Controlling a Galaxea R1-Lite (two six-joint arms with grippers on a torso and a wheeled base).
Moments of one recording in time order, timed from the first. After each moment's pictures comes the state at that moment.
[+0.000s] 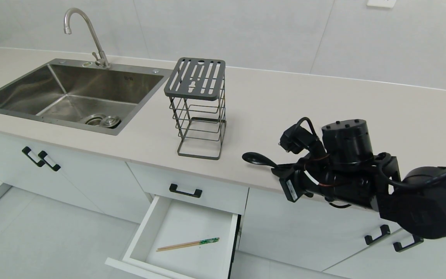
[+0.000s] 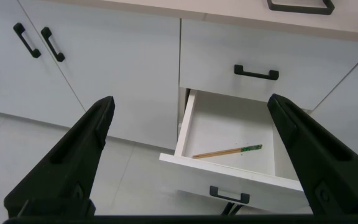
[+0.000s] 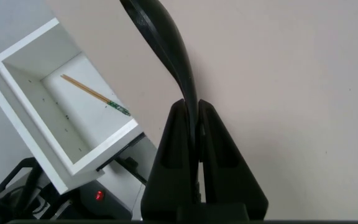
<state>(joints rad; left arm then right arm) 0.00 0.00 0.00 0.00 -0.03 0.00 0.62 1.83 -0.83 -0.47 -0.03 -0.17</state>
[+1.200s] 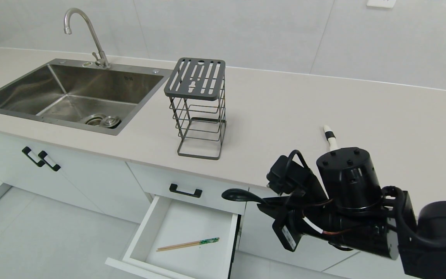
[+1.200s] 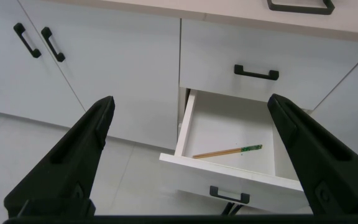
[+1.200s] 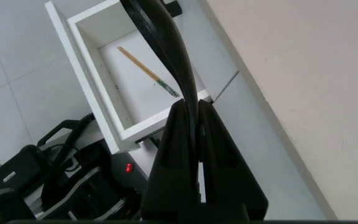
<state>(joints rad) 0.00 0.00 0.00 0.00 -0.03 0.00 0.81 1.75 -0.70 -0.47 -0.02 -0.16</state>
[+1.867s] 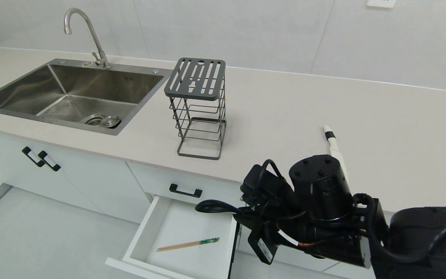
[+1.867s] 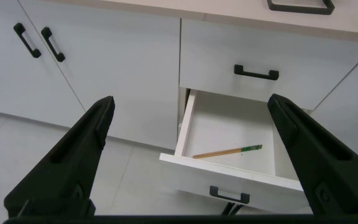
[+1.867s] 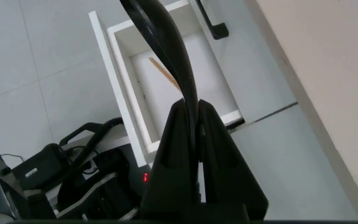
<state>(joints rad) 0.00 0.00 0.00 0.00 -0.03 0.00 0.91 1.84 -0.77 -0.50 0.02 -0.14</state>
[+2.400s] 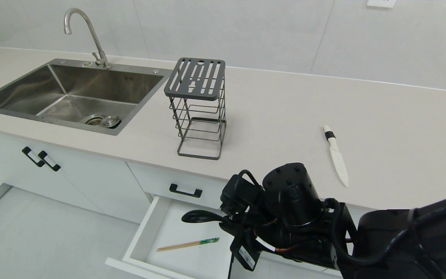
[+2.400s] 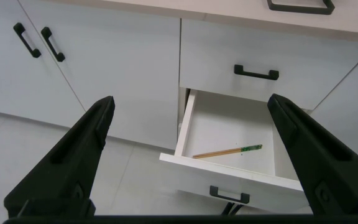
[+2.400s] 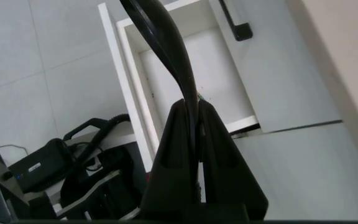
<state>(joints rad) 0.00 0.00 0.00 0.00 -0.03 0.00 0.95 1.93 -0.83 -0.50 0.03 -0.14</state>
